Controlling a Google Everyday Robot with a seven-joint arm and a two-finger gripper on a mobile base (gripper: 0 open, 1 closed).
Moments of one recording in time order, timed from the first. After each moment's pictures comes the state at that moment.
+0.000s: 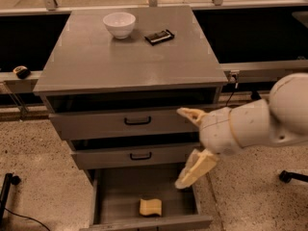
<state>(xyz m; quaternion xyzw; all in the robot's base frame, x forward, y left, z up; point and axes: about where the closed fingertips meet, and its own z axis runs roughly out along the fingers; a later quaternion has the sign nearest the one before) 0.423 -0.072 0.807 -0.65 0.65 0.18 0.35</state>
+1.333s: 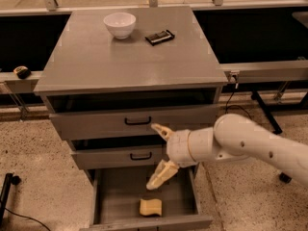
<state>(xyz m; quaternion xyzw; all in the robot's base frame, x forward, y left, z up) 0.480 0.005 0.692 -0.63 0.61 0.23 0.42</state>
